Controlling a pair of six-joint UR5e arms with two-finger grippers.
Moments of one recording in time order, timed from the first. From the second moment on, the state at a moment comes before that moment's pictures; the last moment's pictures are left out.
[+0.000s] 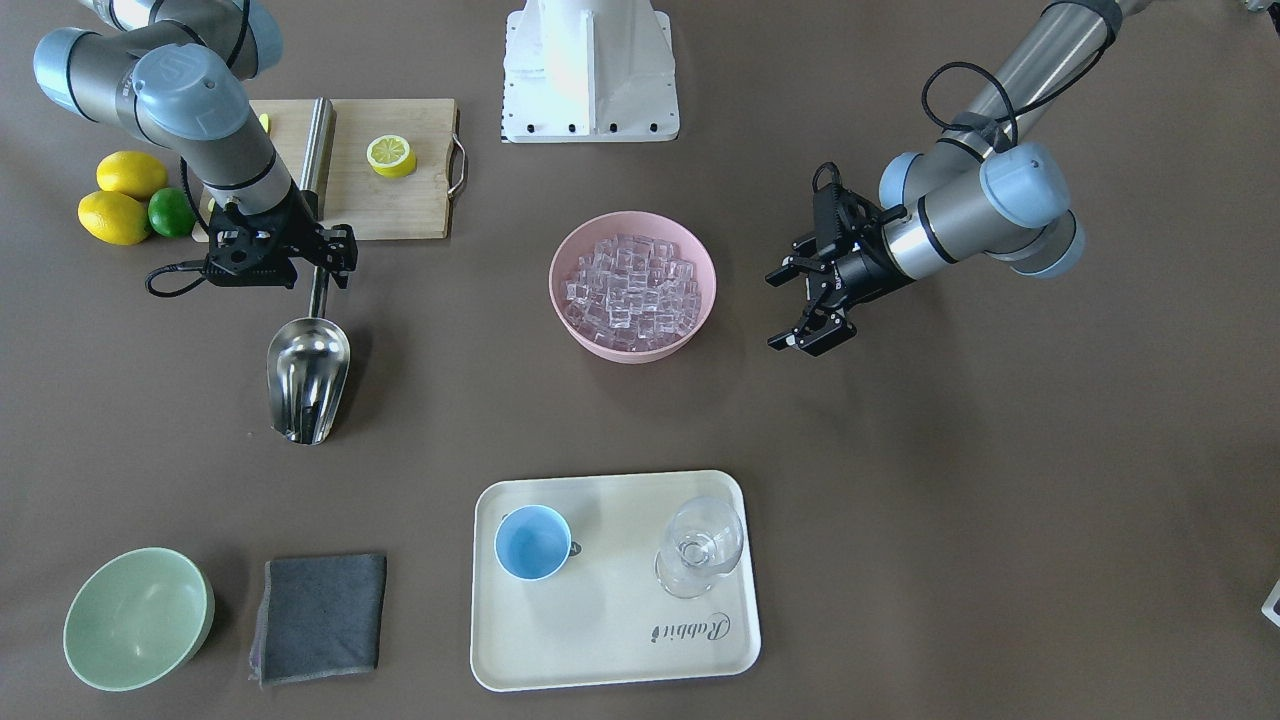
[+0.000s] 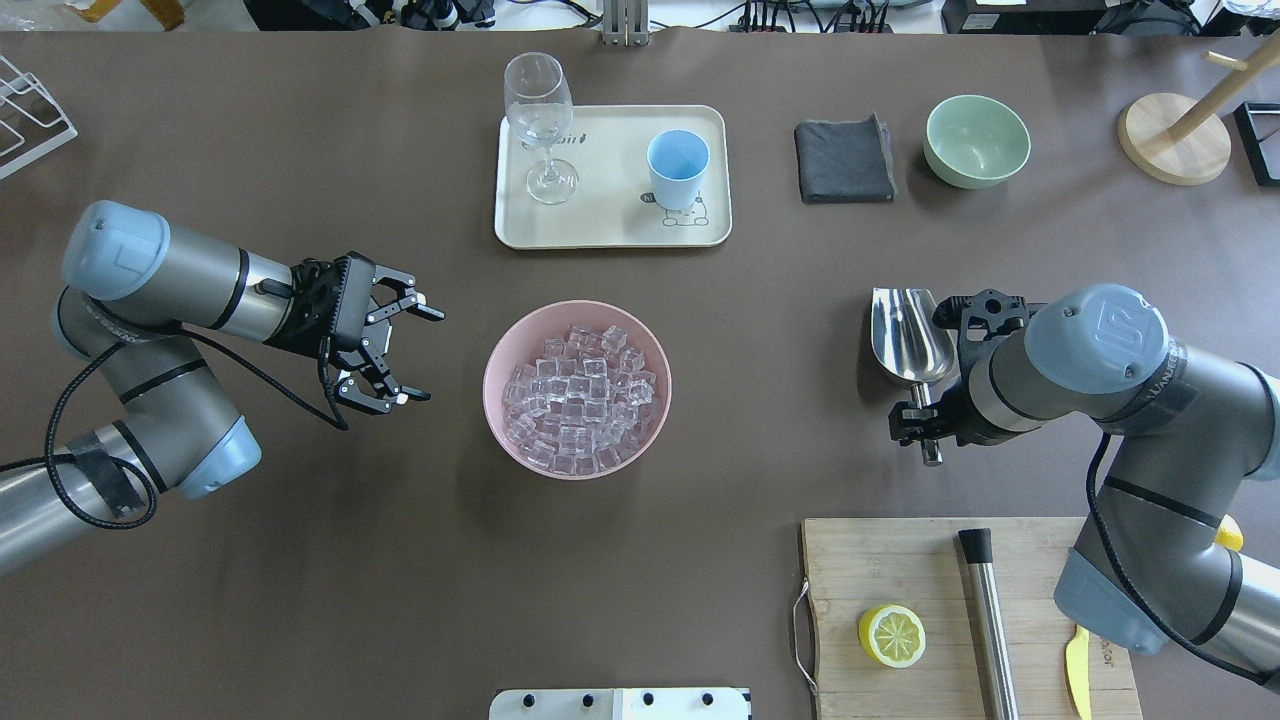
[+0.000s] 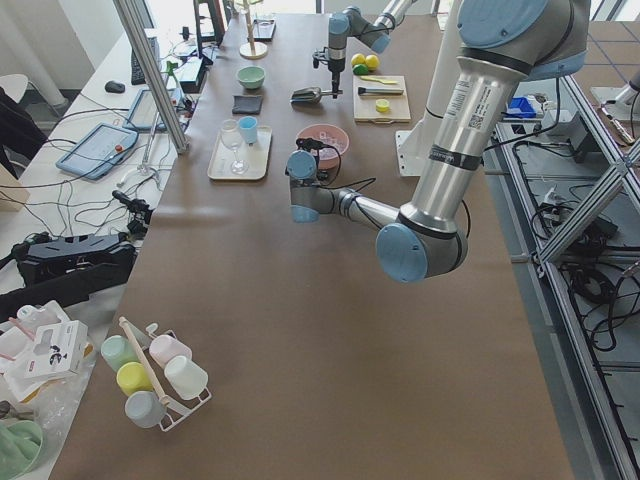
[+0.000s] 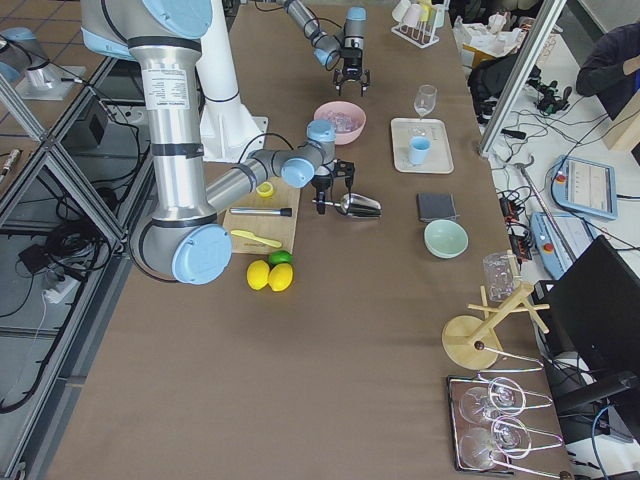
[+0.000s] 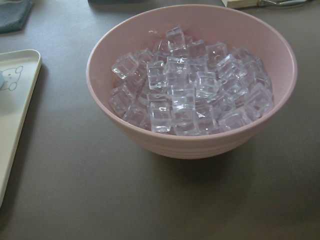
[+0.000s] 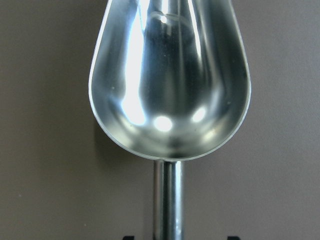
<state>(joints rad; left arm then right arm) -0.73 -1.95 -1.39 -2.82 -2.28 0.23 0.59 -1.47 1.91 -1.34 1.94 1.14</state>
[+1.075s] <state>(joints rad) -0.65 -2.00 -1.33 -2.93 -2.25 0.12 0.59 -1.45 1.91 -1.34 1.94 1.13</state>
